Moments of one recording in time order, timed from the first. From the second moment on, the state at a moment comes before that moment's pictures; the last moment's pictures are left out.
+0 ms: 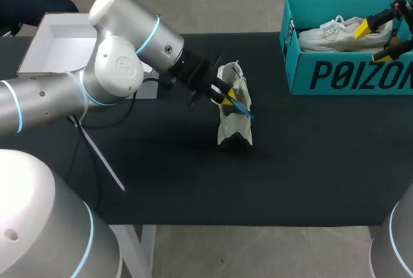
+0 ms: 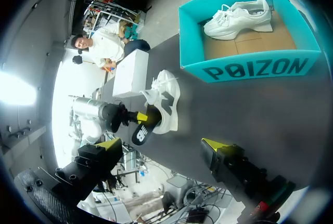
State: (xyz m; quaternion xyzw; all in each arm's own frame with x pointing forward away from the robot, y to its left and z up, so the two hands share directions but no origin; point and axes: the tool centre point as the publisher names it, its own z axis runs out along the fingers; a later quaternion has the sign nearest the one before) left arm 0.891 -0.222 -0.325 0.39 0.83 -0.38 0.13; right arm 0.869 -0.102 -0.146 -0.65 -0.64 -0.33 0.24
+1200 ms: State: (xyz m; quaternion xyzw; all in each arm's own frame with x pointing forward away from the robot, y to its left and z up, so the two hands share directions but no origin) left arm 0.914 -0.224 -0.330 0.37 0.84 -0.36 0.15; right arm 0.869 -0.102 -0.146 -0.65 -0.64 -0.33 0.24
